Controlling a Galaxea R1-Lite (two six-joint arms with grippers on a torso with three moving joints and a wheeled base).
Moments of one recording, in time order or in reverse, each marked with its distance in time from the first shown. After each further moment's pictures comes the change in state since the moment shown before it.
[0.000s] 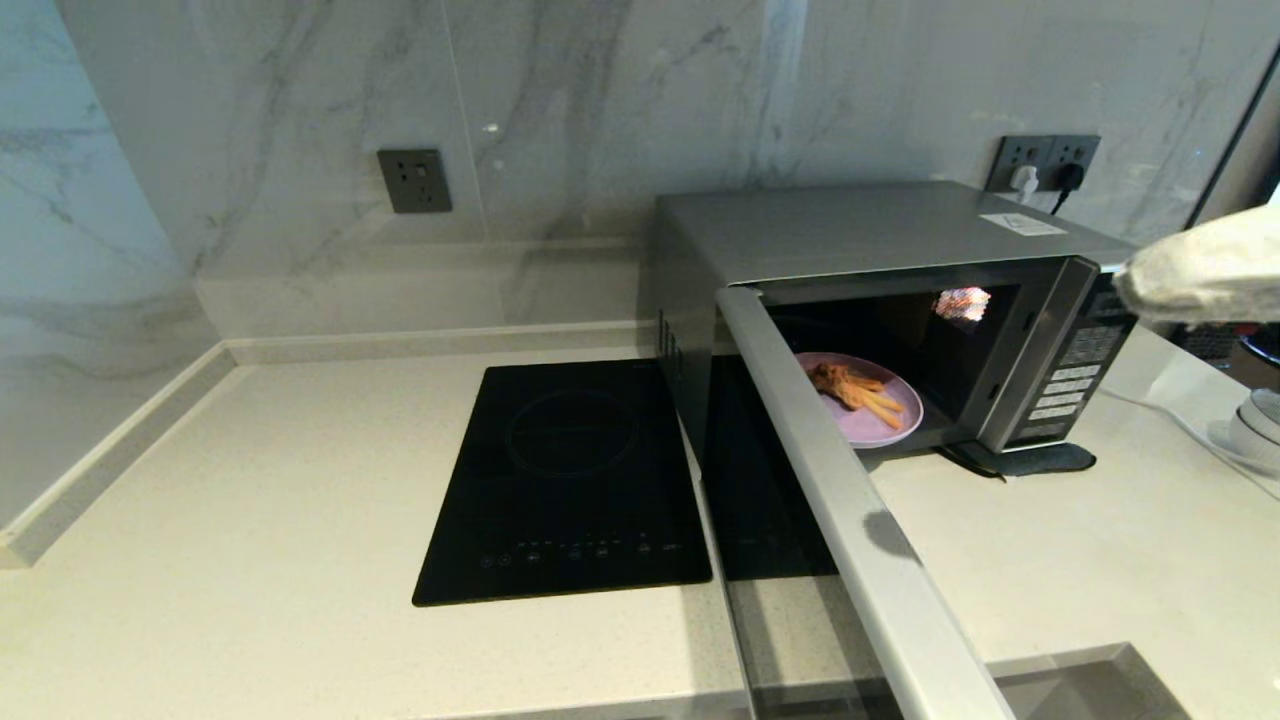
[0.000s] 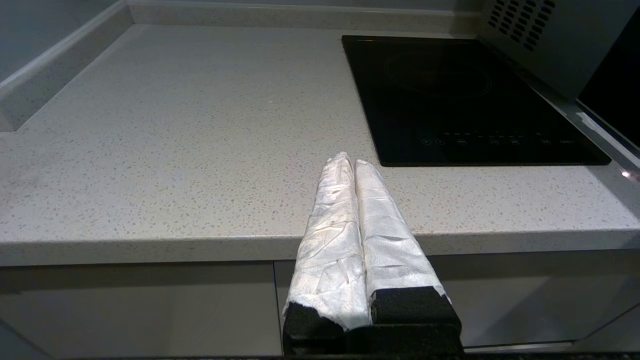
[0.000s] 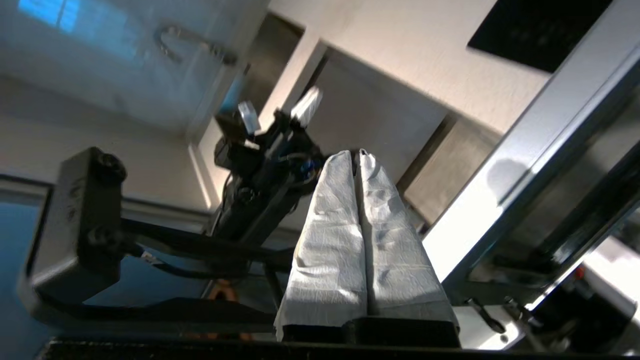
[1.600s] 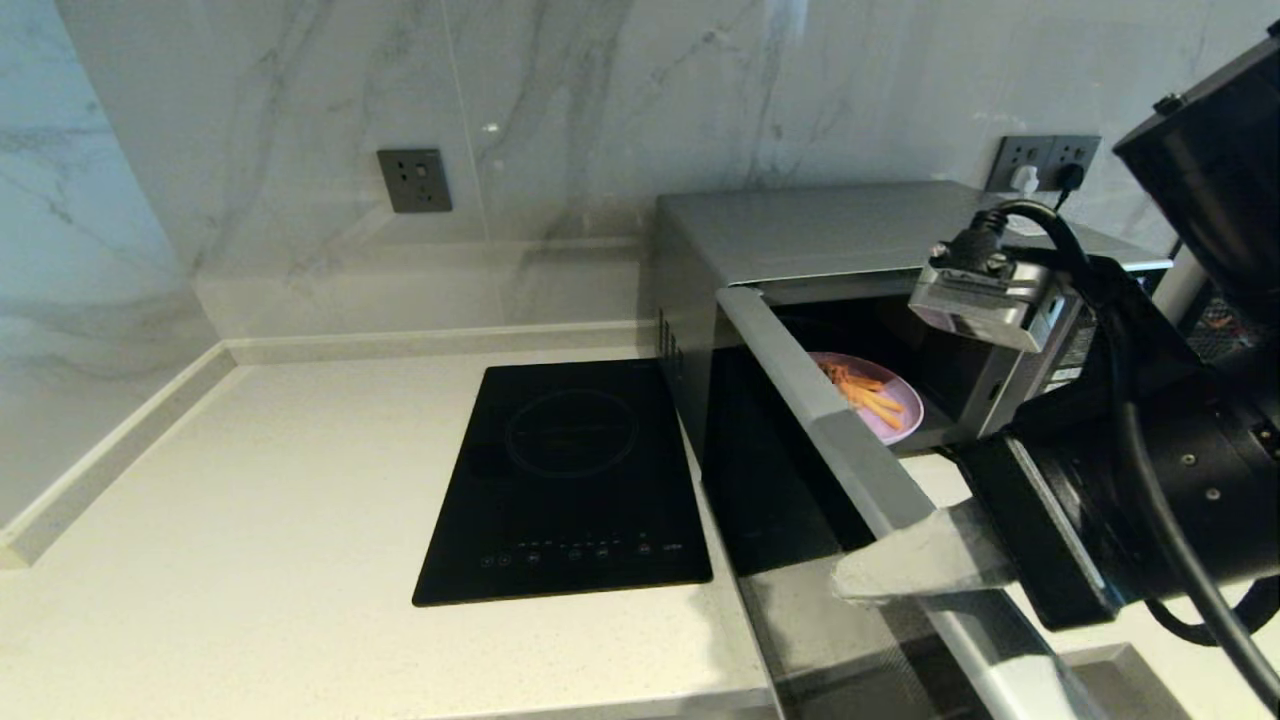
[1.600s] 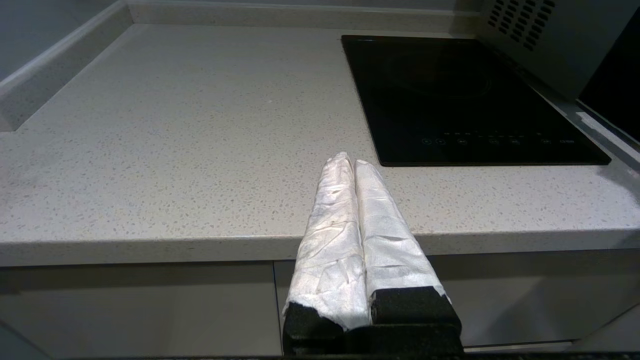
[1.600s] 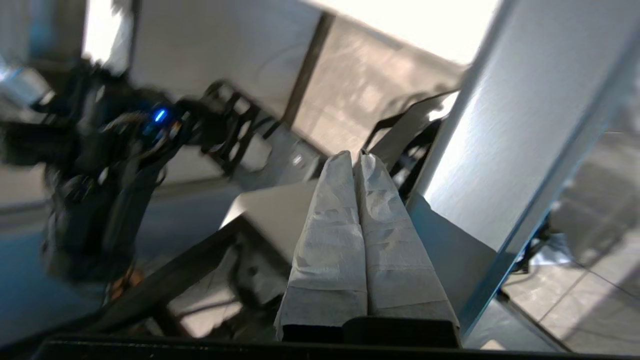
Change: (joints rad) left arm 0.000 0.000 0.000 0.000 0.001 0.000; right arm 0.207 0.209 0.104 0.125 -0.359 -0.044
